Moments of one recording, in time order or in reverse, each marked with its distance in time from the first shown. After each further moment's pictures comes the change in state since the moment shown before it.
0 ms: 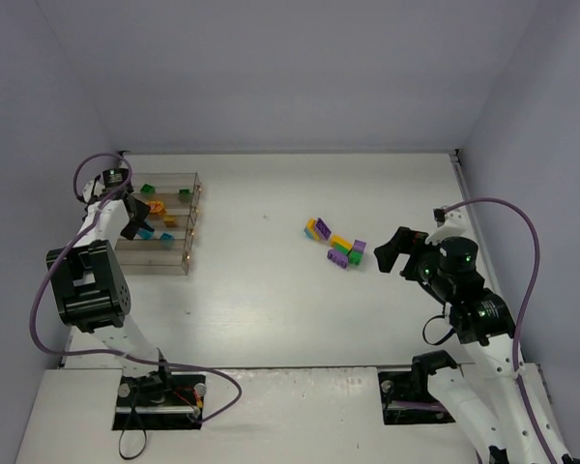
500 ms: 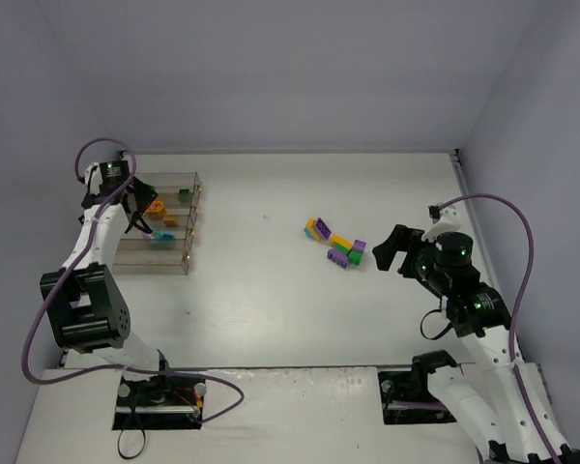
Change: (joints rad) left arm -0.036 -0.140 -0.016 0.028 0.056 0.109; right arm 0.000 0.039 0.000 0.009 -0.003 -0.013
